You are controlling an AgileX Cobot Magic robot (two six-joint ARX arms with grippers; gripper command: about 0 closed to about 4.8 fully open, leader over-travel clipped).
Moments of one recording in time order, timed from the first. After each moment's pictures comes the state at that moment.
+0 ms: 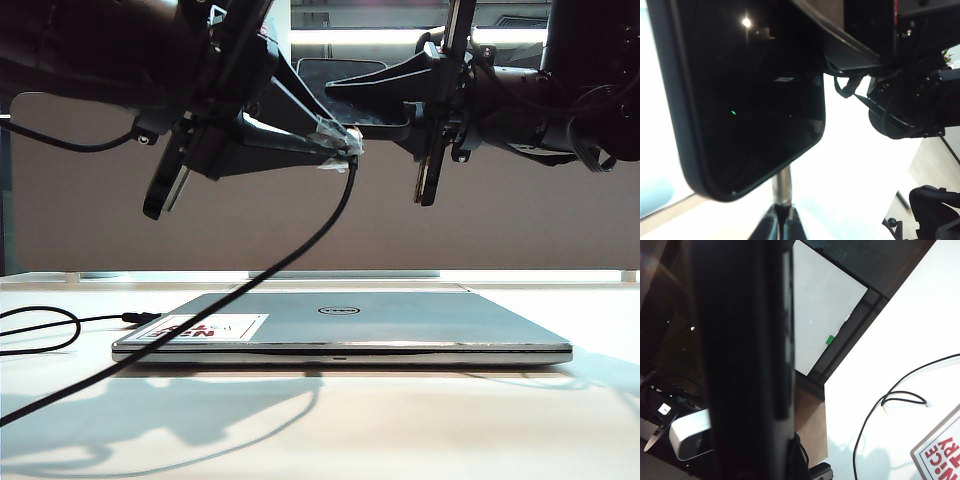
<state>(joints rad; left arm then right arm) -0.85 1.24 0.50 0.50 0.16 -0.67 0.34 1.79 0.78 1.32 -1.16 1.22</state>
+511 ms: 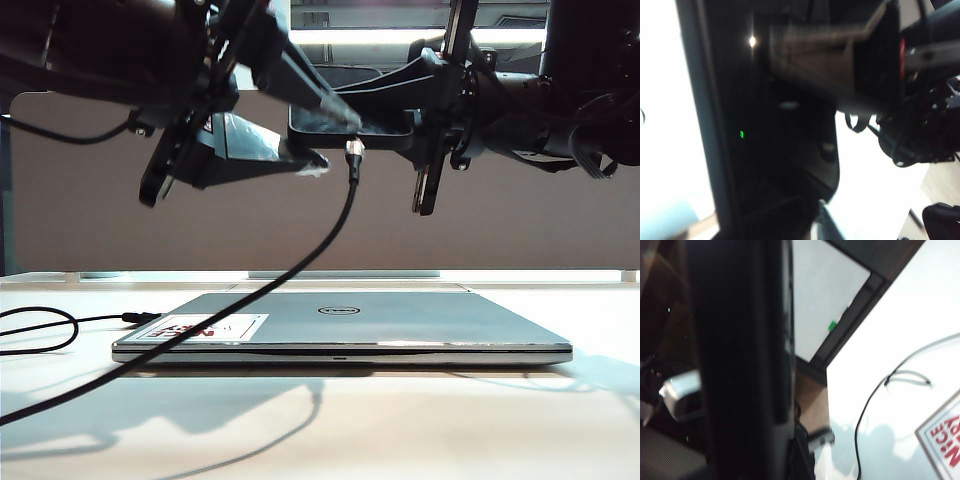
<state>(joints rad) -0.84 1.24 0.50 0.53 0.13 -0.64 0.34 1.79 0.76 1.31 -1.19 1.21</state>
